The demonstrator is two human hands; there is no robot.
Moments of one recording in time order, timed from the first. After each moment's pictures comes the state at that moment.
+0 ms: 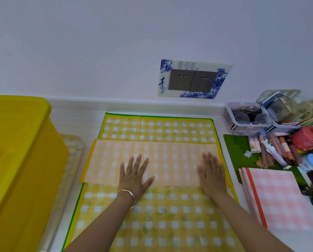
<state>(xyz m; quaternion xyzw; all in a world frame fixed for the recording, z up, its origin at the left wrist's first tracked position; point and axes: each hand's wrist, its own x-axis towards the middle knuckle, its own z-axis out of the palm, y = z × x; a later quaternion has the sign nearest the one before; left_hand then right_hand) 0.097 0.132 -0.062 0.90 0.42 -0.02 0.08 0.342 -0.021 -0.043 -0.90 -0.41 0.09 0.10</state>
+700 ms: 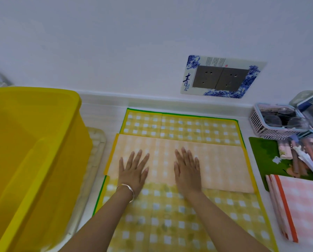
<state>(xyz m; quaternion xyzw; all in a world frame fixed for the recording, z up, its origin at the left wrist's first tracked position) 0.040 0.162 -0.063 0.88 0.46 -0.01 0.10 0.229 0.068 -0.058 -0.85 -0.51 0.07 0.13</state>
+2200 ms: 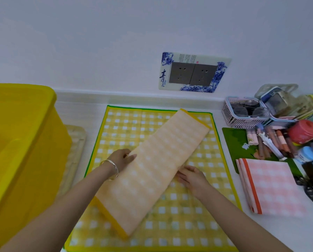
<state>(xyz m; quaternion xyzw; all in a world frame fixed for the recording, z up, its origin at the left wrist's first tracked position) 0.071 0.171 0.014 0.80 0.47 -0.01 0.38 0.257 -0.007 0.005 -0.67 0.04 0.50 0.56</state>
